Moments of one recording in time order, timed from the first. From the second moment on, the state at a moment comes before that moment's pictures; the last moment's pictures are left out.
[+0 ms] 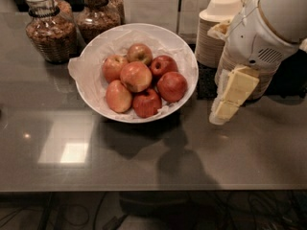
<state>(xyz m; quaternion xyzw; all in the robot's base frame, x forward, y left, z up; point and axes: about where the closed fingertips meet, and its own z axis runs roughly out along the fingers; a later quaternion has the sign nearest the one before) 0.461 -0.121 0.975 -0.67 0.70 0.01 0.26</state>
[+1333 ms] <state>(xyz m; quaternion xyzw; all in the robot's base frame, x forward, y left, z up) 0.489 -0.015 0.947 -0.72 0.64 0.07 0.27</state>
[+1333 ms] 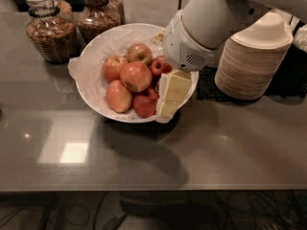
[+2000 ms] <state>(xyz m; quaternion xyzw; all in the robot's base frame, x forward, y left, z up) 0.520 0.004 0.929 -0.72 0.63 0.07 0.28</state>
